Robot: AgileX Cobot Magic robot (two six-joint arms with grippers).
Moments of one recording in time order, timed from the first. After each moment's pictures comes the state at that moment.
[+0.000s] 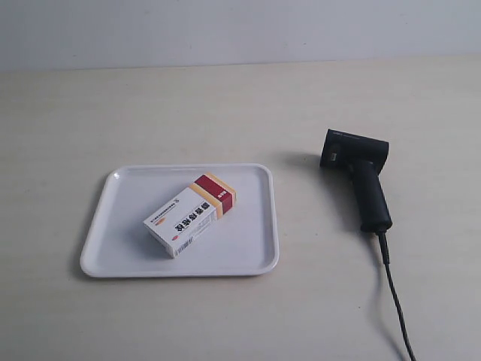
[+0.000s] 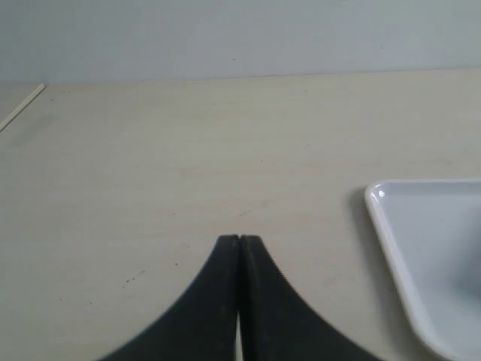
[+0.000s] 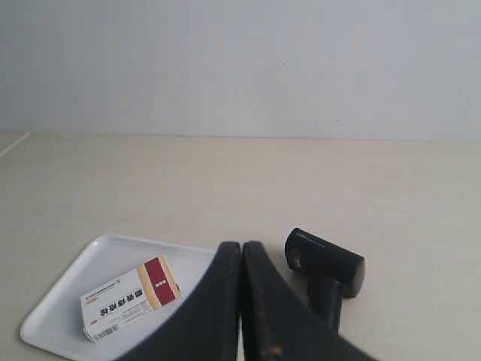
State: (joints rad) left arm -0.02 0.01 0.00 0.06 0.37 0.00; right arm 0.36 0.38 -0.65 0.30 0.70 -0.08
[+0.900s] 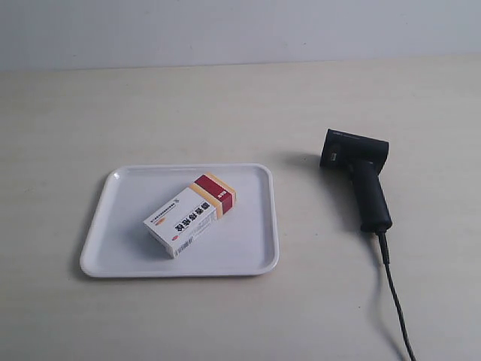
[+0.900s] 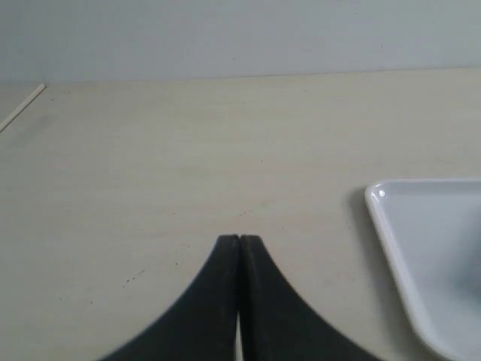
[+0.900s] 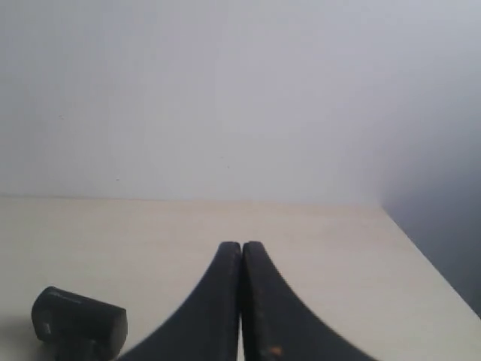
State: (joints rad) left arm -0.02 0.01 0.00 0.06 0.37 0.00; right arm 0.05 0.21 -0.36 0.02 0.36 -0.10
